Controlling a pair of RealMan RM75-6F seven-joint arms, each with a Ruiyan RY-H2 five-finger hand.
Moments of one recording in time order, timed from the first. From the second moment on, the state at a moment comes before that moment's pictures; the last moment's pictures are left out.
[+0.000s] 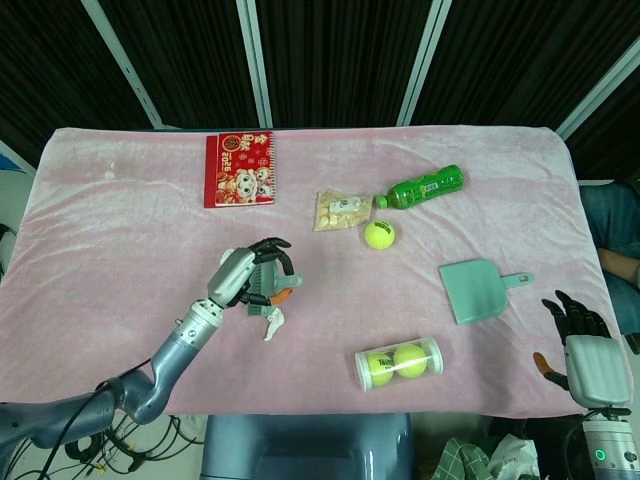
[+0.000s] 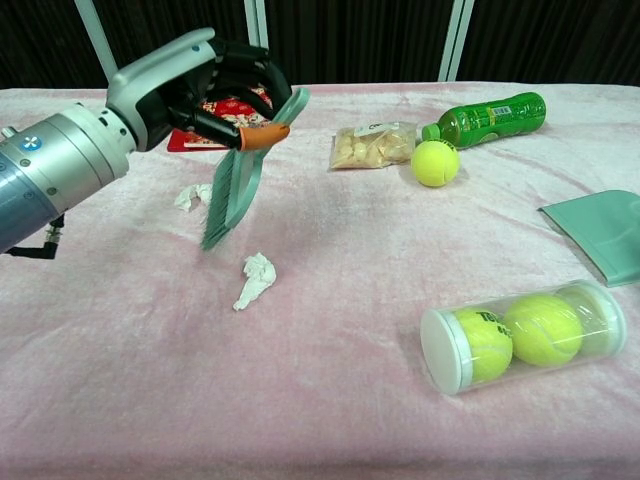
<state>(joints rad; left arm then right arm) -0.75 -1.70 -0.19 -1.27 1.55 1.11 -0.60 0.07 -1.14 0.06 -1.67 -1.43 1.45 -0.17</state>
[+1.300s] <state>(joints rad) -0.74 -2.03 -0.26 -1.03 1.55 1.37 -0.80 0.07 -1.13 0.06 -1.68 -1.43 1.44 -0.15</state>
